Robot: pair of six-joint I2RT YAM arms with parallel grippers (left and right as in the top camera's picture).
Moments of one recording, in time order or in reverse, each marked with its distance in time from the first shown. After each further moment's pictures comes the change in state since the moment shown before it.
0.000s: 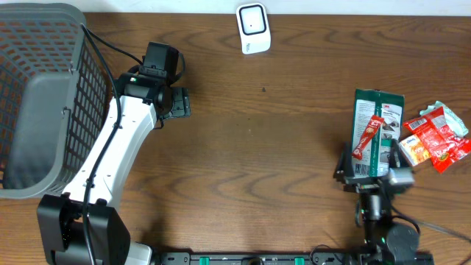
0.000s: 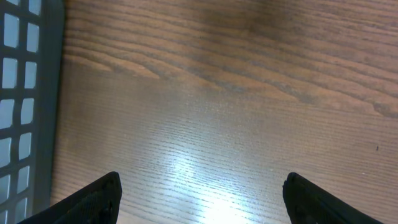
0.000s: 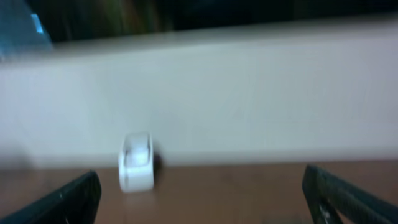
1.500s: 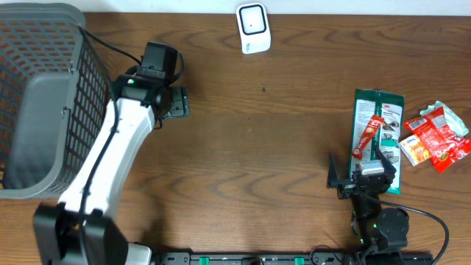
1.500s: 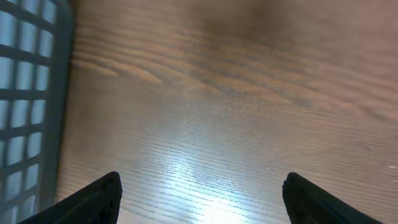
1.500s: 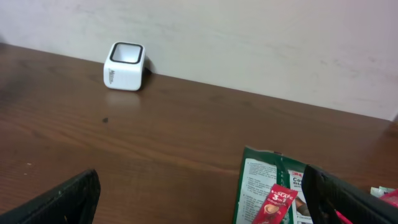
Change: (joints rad) left arm 0.000 -0.061 -0.008 0.001 0.000 0.000; right arm 0.019 0.002 -0.001 -0.216 -0.003 -0.225
